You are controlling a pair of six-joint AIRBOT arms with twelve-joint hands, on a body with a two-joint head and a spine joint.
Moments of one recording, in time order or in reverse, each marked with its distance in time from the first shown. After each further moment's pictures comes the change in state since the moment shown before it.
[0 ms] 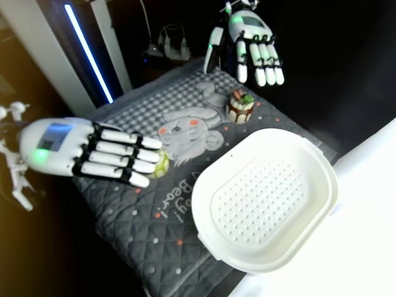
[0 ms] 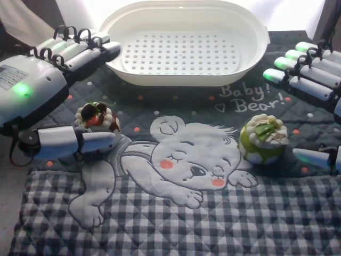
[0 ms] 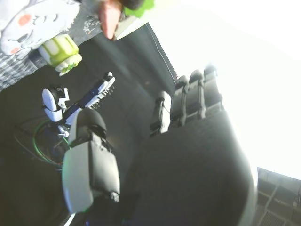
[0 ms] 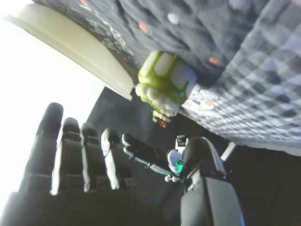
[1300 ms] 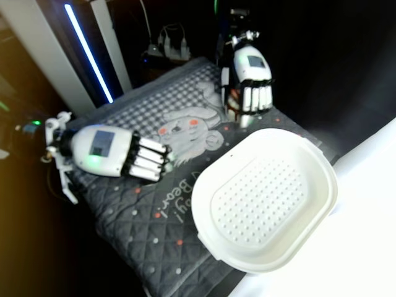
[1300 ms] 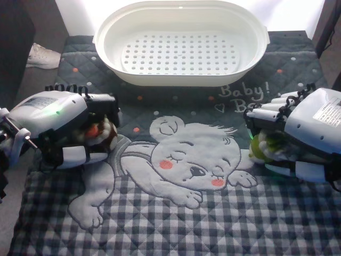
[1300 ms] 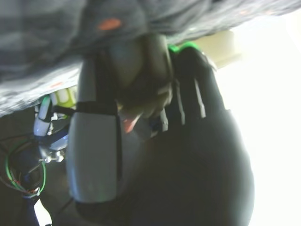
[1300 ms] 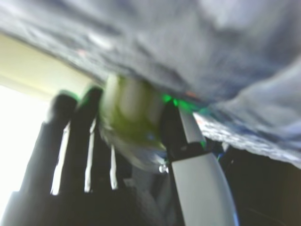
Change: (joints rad) left arm 0.000 -0.173 0.148 -0.162 0.217 -0.018; right arm 0.055 -0.189 0.106 0.005 -0.132 0.033
